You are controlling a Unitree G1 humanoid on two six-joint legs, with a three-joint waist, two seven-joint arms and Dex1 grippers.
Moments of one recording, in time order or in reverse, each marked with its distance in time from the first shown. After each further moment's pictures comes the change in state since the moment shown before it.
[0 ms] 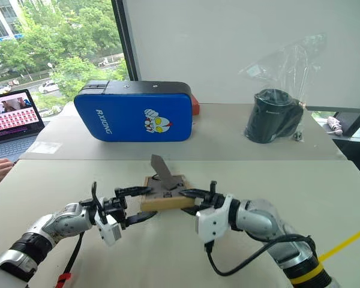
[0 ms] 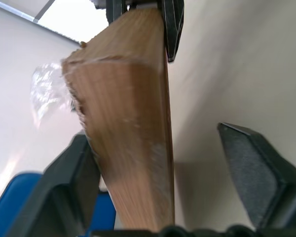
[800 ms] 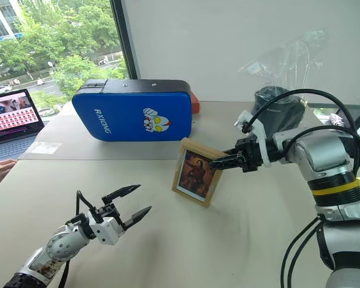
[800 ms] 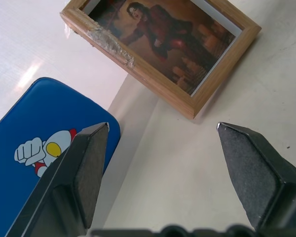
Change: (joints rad) left arm 0.333 -0.091 0.168 -0.355 -0.045 0.349 -0.062; right arm -0.626 -0.184 0.023 0.463 0.615 1.232 0.428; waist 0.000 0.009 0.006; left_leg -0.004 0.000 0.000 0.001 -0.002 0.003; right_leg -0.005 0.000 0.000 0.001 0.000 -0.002
